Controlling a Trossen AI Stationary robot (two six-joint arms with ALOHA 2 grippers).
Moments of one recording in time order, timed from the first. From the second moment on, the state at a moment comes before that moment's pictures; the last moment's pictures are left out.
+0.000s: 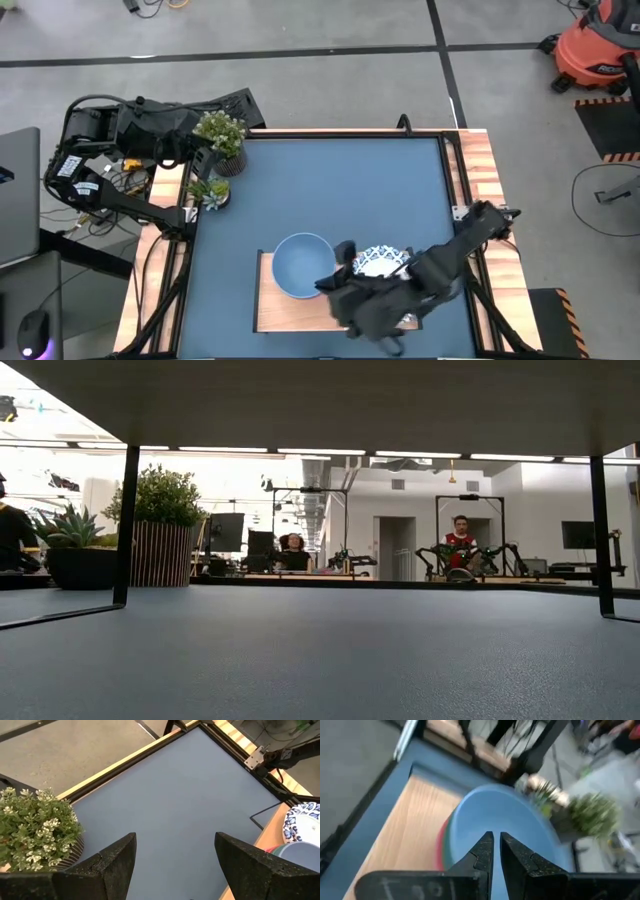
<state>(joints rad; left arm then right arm) 0.14 1.19 1.97 -1.50 -0.29 -0.64 0.63 2.00 2.25 -0.98 0.68 -0.08</state>
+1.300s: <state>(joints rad) 0.14 0.80 1.43 -0.73 0.23 -0.04 0.19 0.63 1.26 -0.64 0.16 0.04</state>
